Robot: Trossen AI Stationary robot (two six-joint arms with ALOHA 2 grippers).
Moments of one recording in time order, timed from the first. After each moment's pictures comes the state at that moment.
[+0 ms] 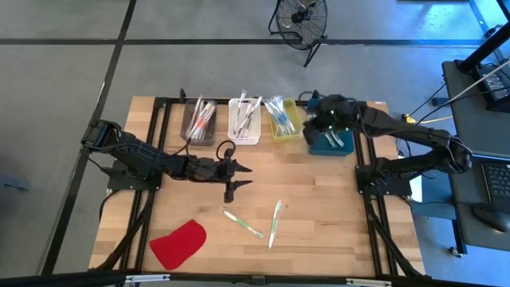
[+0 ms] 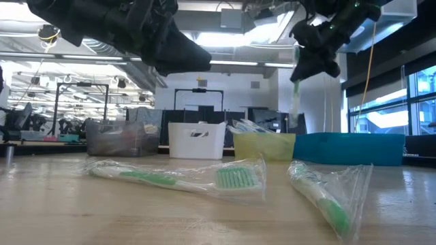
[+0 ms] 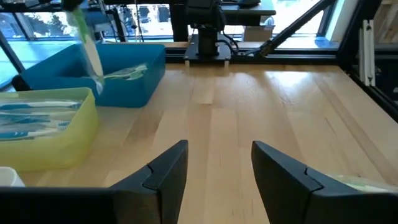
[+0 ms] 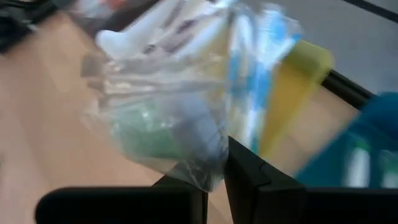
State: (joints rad) left arm -0.17 1.44 0.59 0.57 -0.26 -0.07; right arm -0.41 1.13 0.92 -0.55 0.06 0.34
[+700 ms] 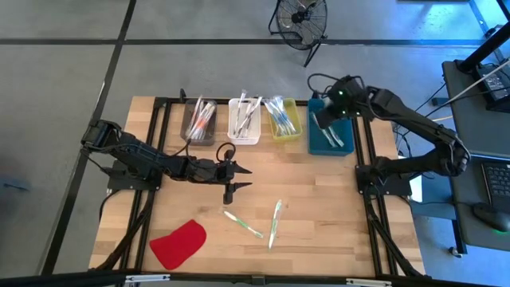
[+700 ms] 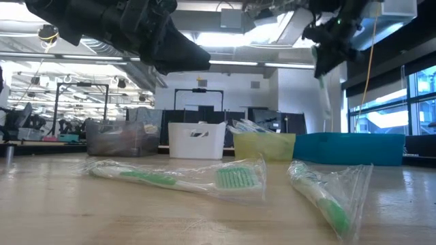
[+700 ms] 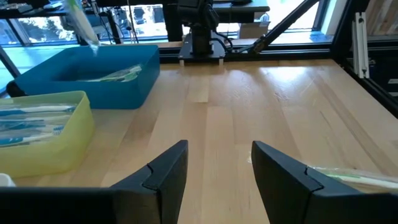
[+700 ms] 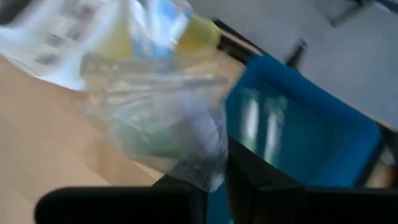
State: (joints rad) left arm -0.18 1.44 0.59 0.56 -0.26 -0.04; right arm -0.61 1.16 1.16 -0.98 0.14 0.32
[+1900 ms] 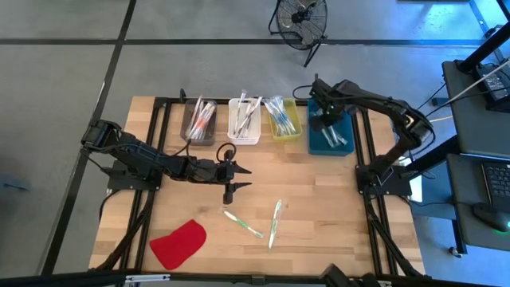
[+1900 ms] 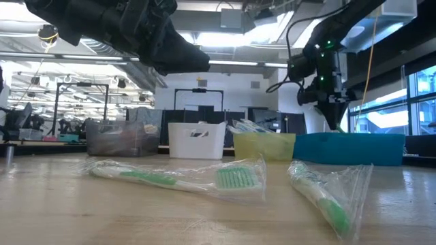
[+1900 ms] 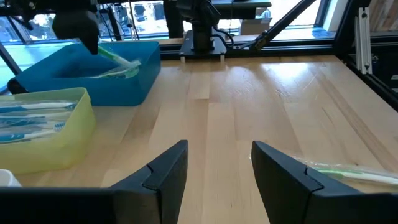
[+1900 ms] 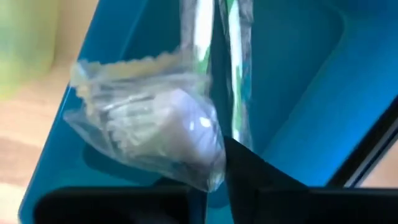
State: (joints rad) left arm -0.18 1.44 0.59 0.55 -0.27 -0.04; right arm -0.78 1.61 1.16 -1.13 0.13 0.33
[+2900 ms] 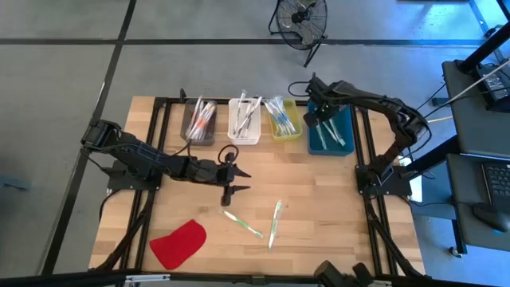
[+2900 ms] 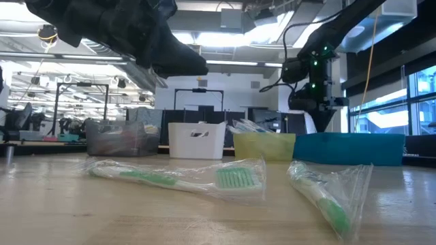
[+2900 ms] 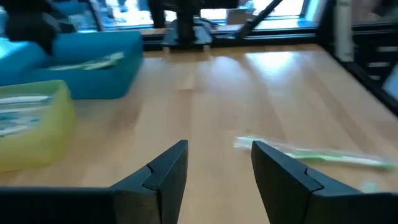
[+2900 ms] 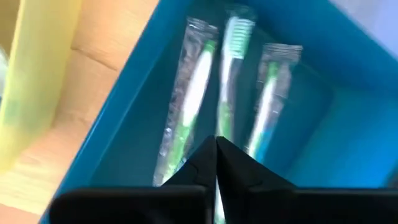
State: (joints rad) left arm -0.18 1.44 0.59 0.52 -0.20 -0.04; right arm -0.78 1.67 1.16 -0.94 0.19 0.25
